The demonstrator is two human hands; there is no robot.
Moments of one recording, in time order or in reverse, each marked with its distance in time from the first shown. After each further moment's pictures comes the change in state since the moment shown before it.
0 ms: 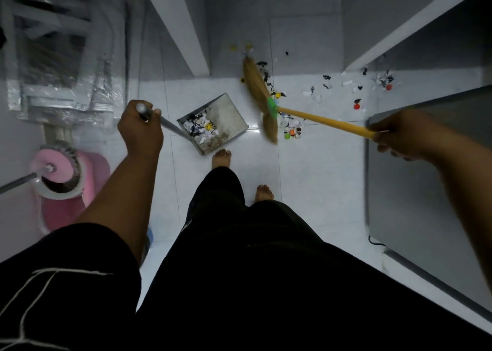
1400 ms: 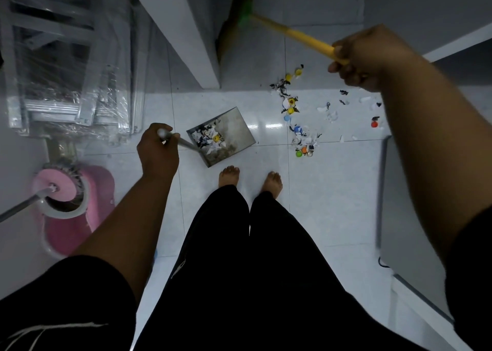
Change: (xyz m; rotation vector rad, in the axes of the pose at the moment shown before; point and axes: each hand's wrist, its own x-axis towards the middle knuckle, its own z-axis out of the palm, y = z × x) left_hand 0.078 -0.022 0.052 0.086 -0.142 -0.049; right_hand 0.170 -0.198 -0.087 0.866 0.019 0.033
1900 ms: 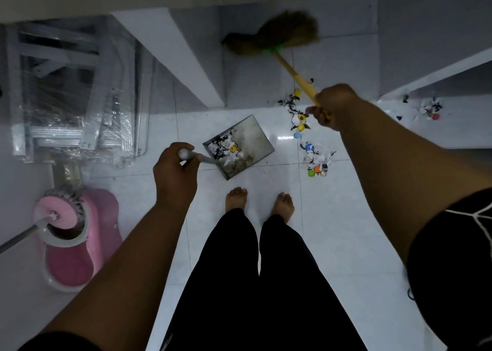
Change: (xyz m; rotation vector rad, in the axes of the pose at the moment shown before) left_hand 0.014 0.015 0.056 0.051 -0.043 0.105; right_hand 0.126 0.058 0.071 0.184 0.013 0.307
